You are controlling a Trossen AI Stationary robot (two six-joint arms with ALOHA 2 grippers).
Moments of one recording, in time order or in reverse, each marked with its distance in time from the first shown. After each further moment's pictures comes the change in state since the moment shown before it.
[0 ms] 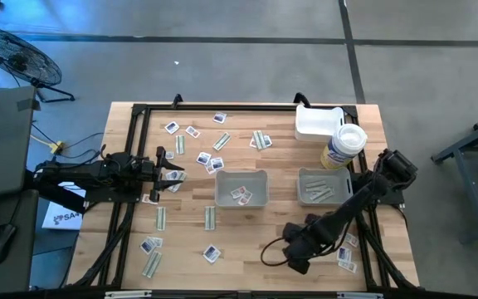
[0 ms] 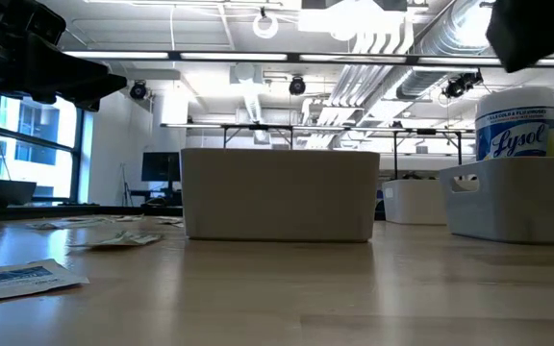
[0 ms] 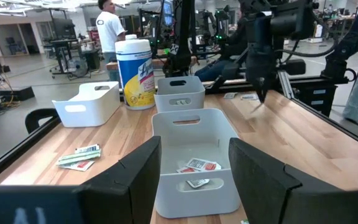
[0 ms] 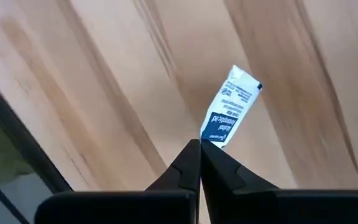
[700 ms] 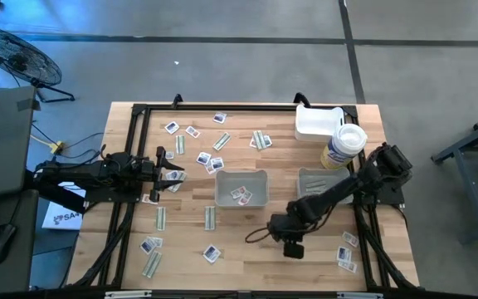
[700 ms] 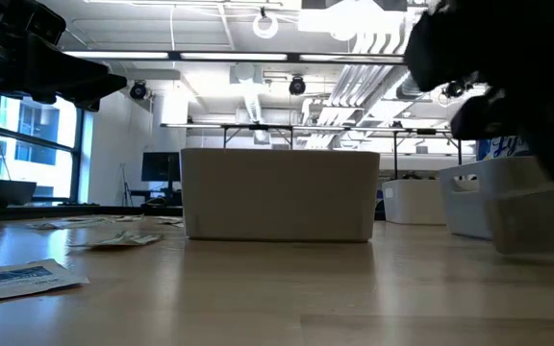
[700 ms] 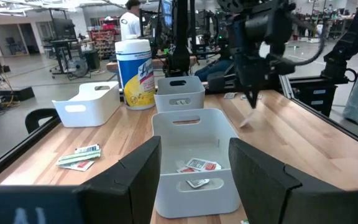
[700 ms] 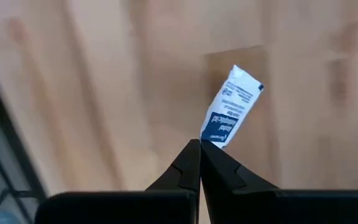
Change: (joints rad) left arm 0.000 0.000 0.000 0.000 0.000 0.000; right arm -0.211 -0.003 -0.009 0.010 -0.139 -0.482
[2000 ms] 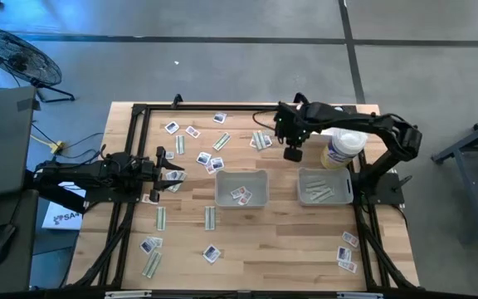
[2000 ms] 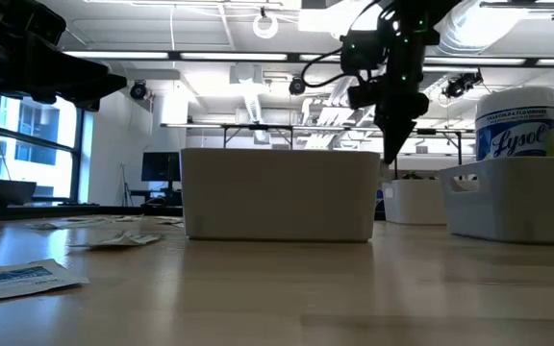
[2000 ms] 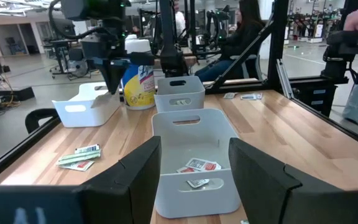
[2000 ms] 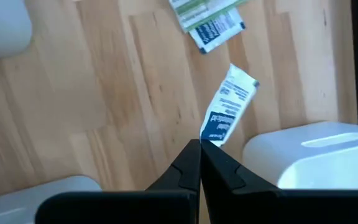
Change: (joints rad) left arm 0.000 0.000 0.000 0.000 0.000 0.000; right arm -0.908 -0.185 0.032 -0.148 0.240 -0.886
